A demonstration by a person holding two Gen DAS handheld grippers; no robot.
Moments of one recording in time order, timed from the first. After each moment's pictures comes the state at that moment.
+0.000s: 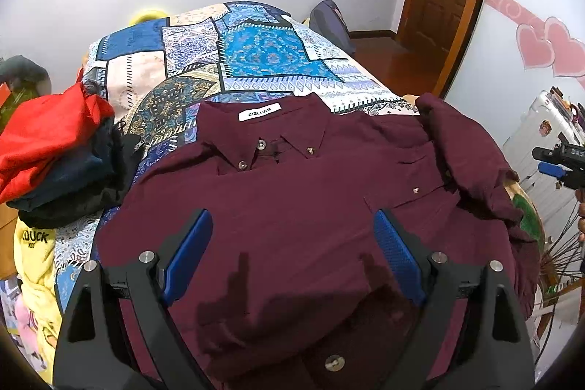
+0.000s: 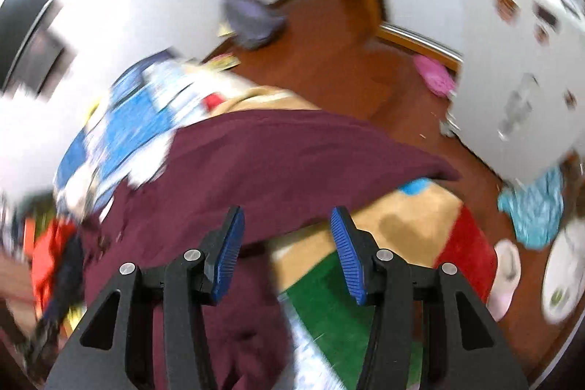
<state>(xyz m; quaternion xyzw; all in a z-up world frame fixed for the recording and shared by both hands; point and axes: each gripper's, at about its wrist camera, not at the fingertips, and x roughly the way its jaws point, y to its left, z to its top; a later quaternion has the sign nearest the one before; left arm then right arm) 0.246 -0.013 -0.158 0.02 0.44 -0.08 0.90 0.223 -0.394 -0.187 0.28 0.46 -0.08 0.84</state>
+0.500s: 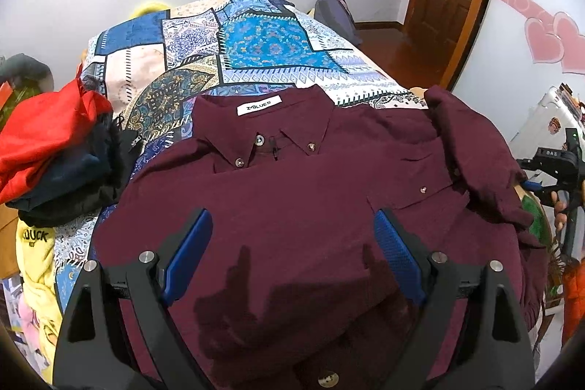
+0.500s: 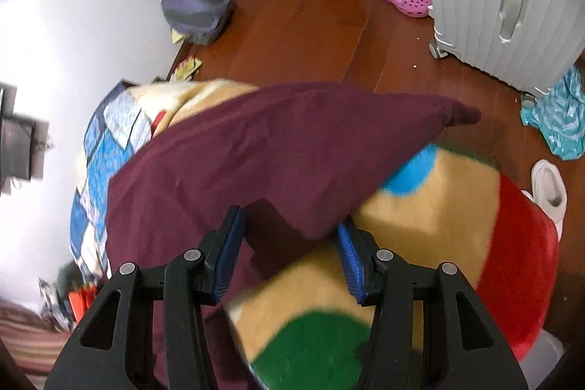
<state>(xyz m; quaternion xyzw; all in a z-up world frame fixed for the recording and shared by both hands) 0.259 -0.020 -0.167 0.03 0.45 -0.07 0.89 0.252 -0.435 -0.262 0.44 0.48 -0.10 0.75</state>
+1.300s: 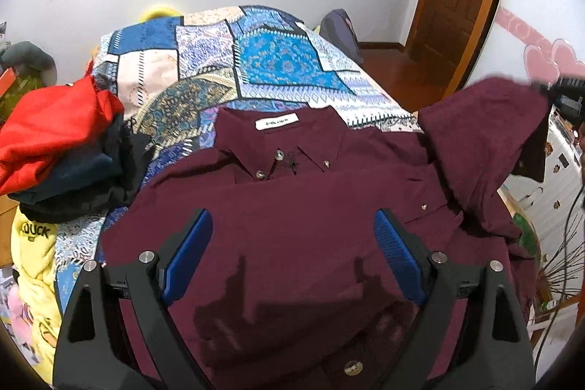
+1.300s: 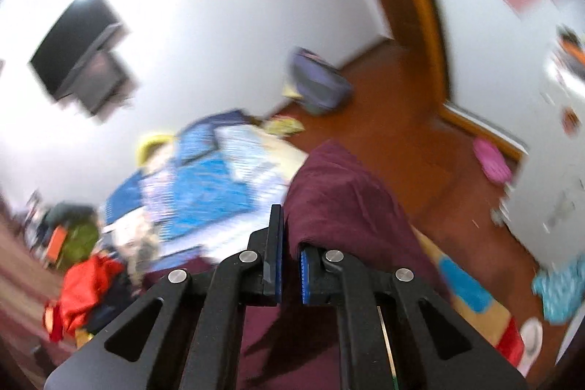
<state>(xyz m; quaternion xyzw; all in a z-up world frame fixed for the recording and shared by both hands) 0.249 0.014 -0.148 -0.01 0.42 -0.07 0.90 0.278 -0.327 -0.057 0.24 0.32 0.03 0.91</state>
